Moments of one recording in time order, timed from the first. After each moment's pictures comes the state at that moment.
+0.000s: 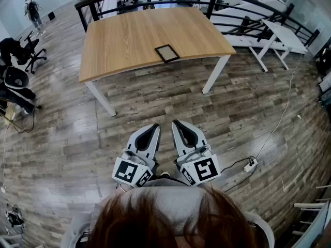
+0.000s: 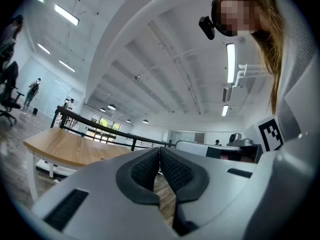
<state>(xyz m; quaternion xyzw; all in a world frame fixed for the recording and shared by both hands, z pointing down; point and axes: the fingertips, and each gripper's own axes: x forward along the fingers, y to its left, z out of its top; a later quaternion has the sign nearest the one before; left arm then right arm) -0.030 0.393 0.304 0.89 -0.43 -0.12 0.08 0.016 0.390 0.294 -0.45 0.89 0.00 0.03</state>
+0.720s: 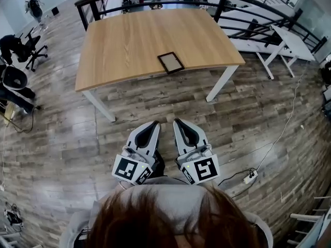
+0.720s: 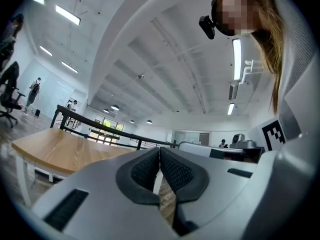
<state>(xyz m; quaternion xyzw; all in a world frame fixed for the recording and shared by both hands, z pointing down) -0.027 0.260 0.319 0.89 -0.44 -0.12 0.07 0.023 0.261 0.311 -0.46 0.89 0.02 0.03</state>
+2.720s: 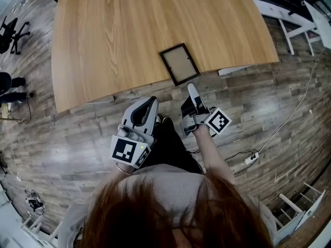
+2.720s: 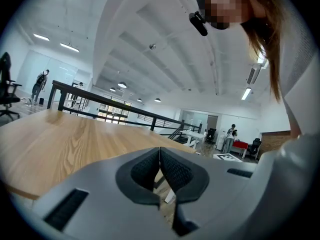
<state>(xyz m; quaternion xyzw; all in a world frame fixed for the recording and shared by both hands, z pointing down) -0.045 -0.072 0.424 0.88 -0.45 0.02 0.16 0.083 -0.125 0.524 -0.40 0.66 -0.55 0.31</state>
